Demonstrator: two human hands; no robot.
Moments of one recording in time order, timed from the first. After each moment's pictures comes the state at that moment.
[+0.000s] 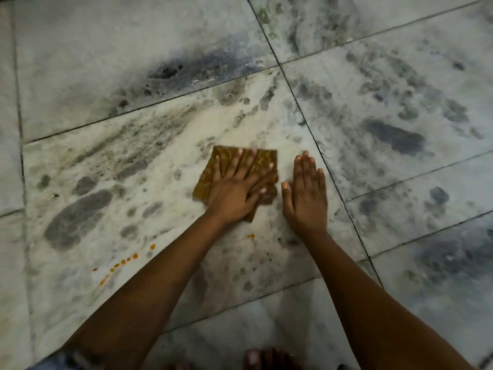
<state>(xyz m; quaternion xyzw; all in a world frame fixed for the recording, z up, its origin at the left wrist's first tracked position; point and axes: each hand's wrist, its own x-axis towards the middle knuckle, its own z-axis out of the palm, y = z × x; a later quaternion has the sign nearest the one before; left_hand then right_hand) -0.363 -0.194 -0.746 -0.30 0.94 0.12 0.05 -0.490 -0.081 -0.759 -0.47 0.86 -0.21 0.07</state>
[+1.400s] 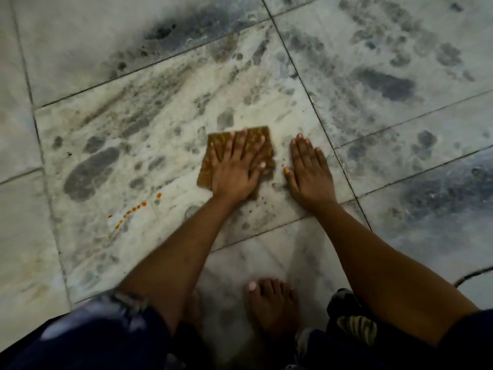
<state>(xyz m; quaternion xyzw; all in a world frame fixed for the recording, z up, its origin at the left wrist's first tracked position) -0.344 -0.127 -0.746 -0.40 0.91 0.12 0.04 -0.488 -0.012 -0.766 -0.55 0.82 -0.10 0.11</state>
